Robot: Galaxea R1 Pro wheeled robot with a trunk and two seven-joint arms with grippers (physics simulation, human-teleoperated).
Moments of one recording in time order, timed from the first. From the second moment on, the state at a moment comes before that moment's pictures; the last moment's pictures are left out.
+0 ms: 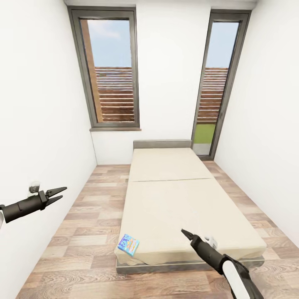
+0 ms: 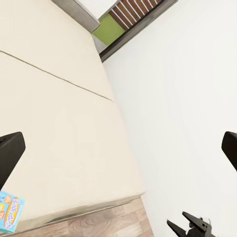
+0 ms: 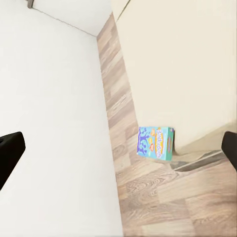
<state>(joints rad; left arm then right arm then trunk) -0.69 0.45 0.48 -0.83 0.21 0.88 -1.16 -0.29 -0.01 -0.16 -0.96 -0.73 0.51 0.36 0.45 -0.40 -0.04</state>
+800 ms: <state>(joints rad) -0.69 0.45 0.48 -0.83 0.21 0.88 -1.15 -0.25 -0.03 -0.15 -0.49 -0.57 0.19 0.40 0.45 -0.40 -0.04</state>
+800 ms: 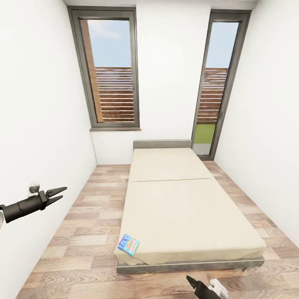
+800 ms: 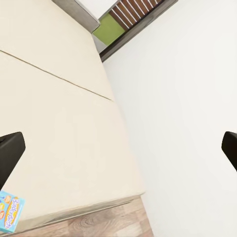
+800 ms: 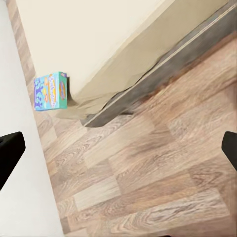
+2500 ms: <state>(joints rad) -0.69 0.45 0.48 -0.83 0.21 0.88 -1.15 -0.37 0.04 -0.15 -0.48 -0.58 0.18 0.38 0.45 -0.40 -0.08</state>
